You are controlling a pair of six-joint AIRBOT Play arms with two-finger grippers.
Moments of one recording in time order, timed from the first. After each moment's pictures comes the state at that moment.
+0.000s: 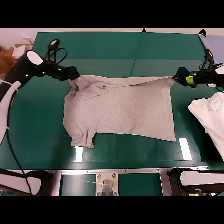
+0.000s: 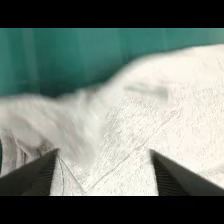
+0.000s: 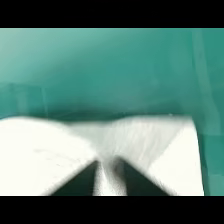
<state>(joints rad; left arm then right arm) -0.05 -1.63 1.48 0.99 -0.94 -1.28 -0.31 -1.52 1.29 -0.93 0.88 1.40</state>
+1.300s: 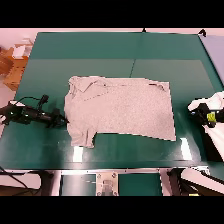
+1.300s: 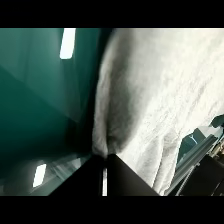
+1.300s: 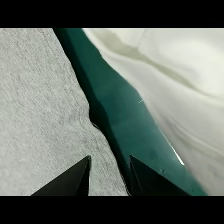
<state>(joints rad) 0.32 -1.55 0.77 0.73 -1.22 -1.04 -0.77 -1.22 0.82 -0.96 1.18 1.27</state>
